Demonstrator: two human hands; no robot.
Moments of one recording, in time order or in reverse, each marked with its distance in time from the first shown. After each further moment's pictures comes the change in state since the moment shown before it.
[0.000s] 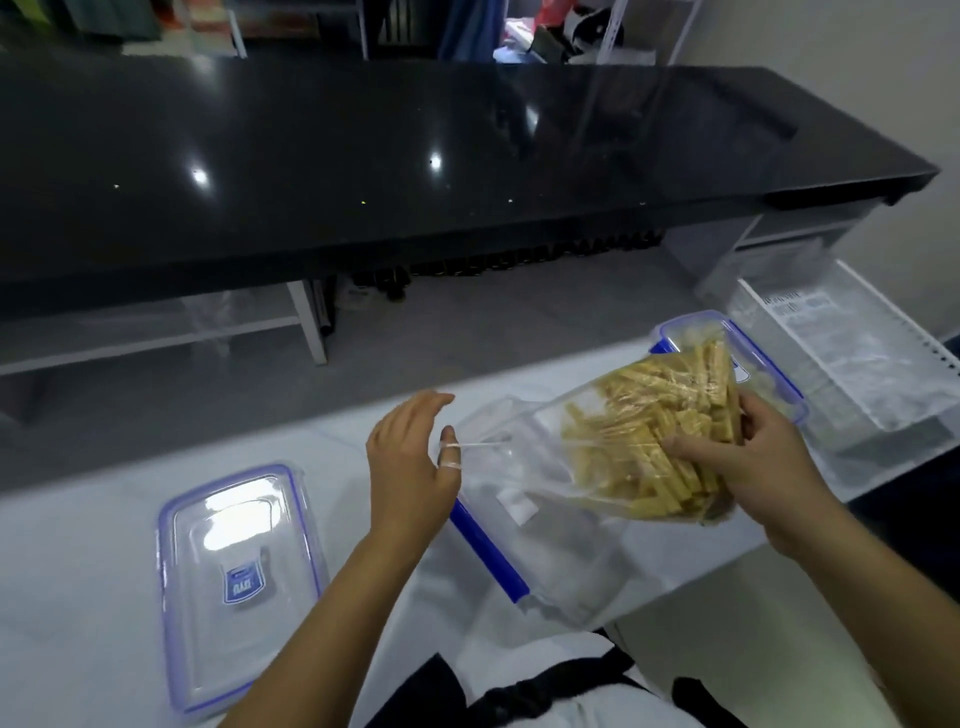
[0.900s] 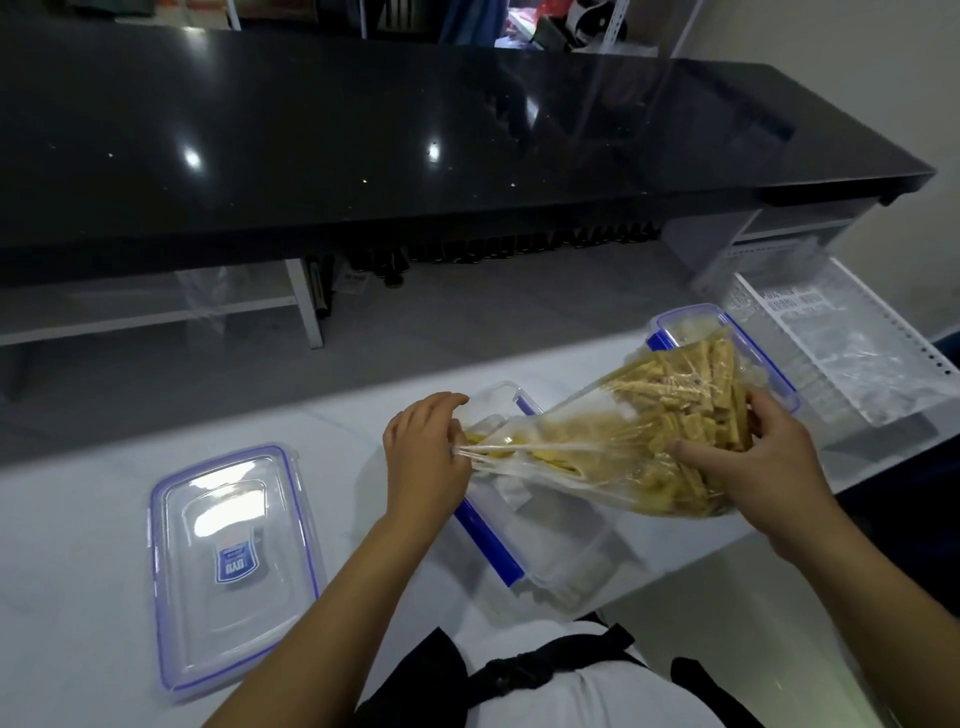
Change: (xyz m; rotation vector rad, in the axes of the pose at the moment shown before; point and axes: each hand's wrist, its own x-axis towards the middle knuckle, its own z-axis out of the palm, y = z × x) left_hand -0.005 -0.009 0.028 0.046 -0.097 -0.089; right_hand -0.019 0.005 -0.001 -0.107 0.054 -0.182
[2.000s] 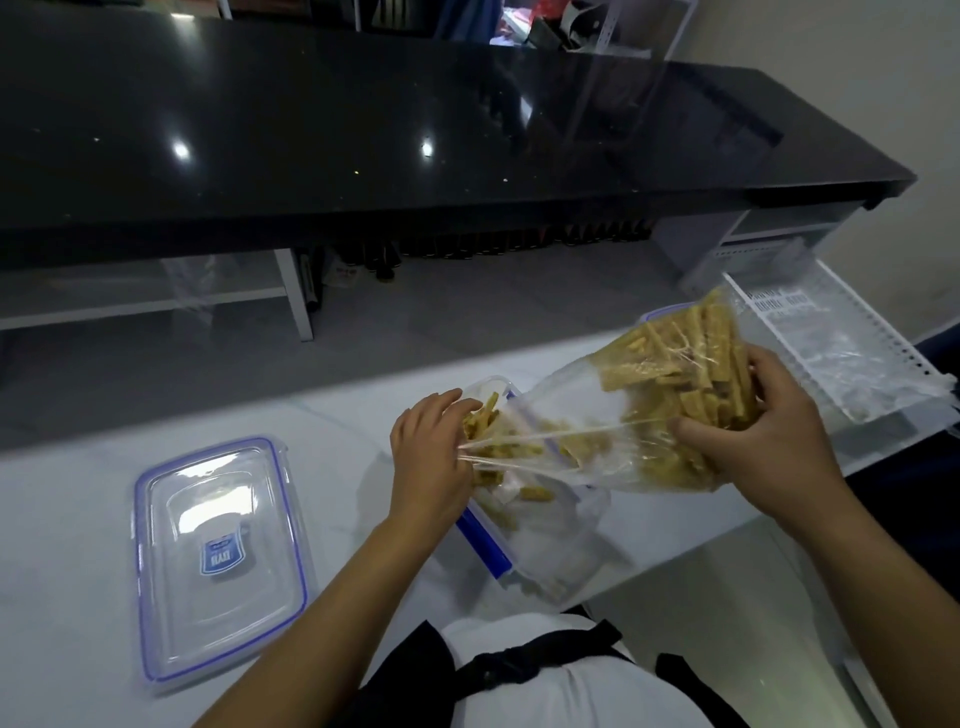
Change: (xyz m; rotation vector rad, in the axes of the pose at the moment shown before) left_hand -0.013 0.015 -0.003 -0.051 -0.120 0.031; right_hand 0.002 -0.024 -0.011 -0.124 -0.011 -0.190
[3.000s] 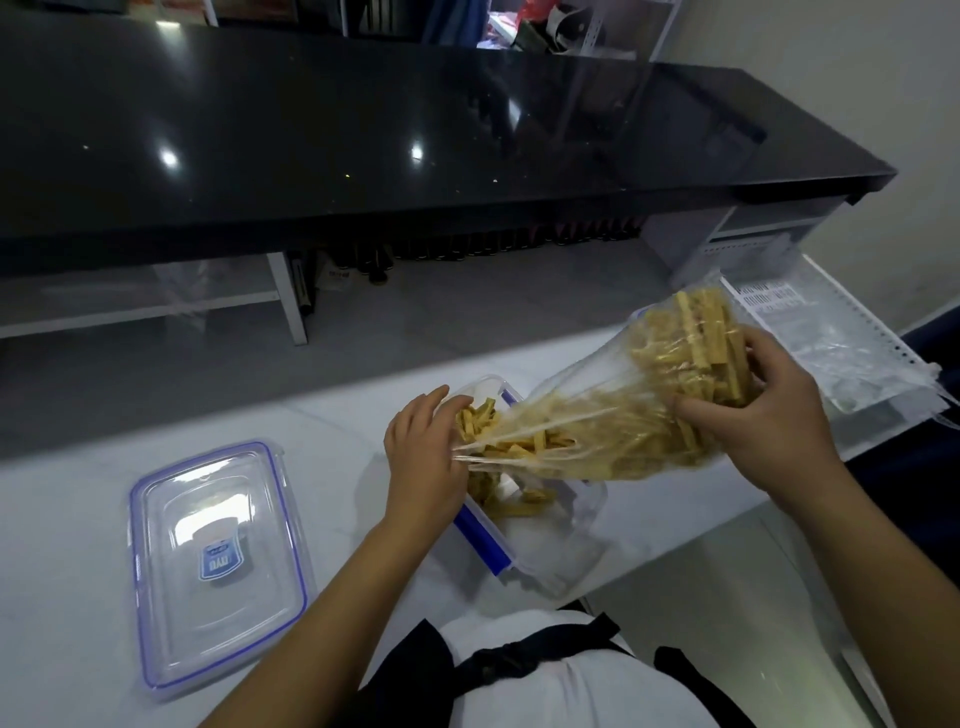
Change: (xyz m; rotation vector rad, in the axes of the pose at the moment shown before) left_hand 0.003 -0.013 0.010 0.012 0.034 0.008; right_hand 0.009 0.004 -0.005 0.052 0.047 -0.033
